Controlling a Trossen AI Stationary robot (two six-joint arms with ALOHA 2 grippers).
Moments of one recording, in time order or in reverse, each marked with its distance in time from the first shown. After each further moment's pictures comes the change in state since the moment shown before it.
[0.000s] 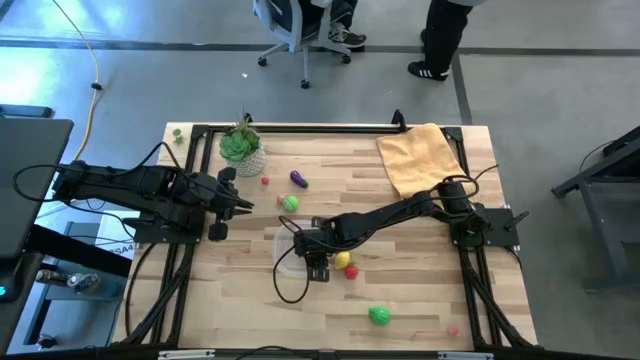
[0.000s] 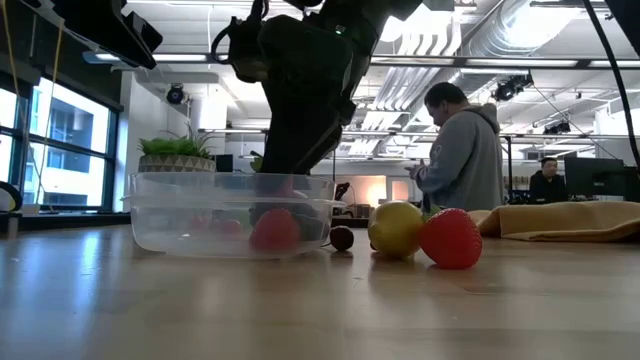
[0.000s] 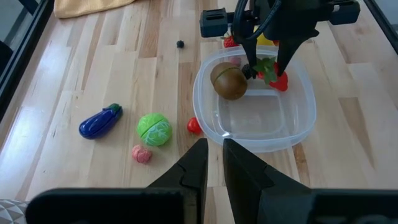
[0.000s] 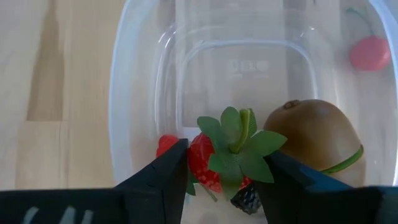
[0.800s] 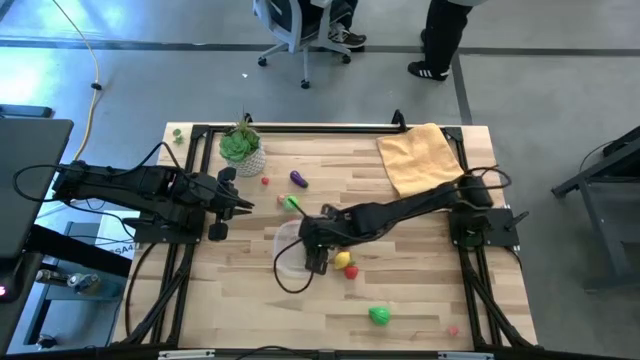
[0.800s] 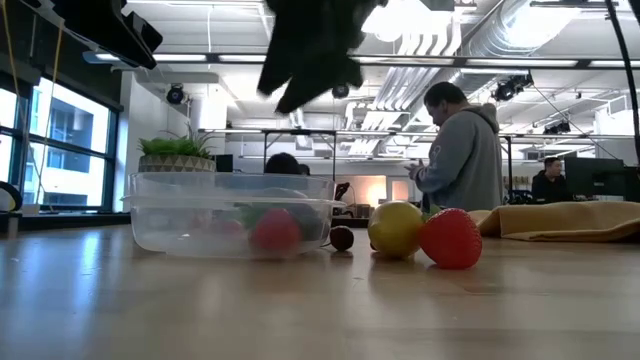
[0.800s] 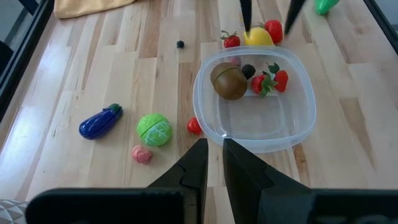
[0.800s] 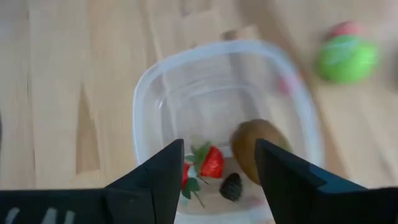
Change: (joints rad) left arm 0.000 0.000 0.000 0.001 0.000 0.000; right arm 0.021 -0.174 0.000 -0.043 0.151 0.222
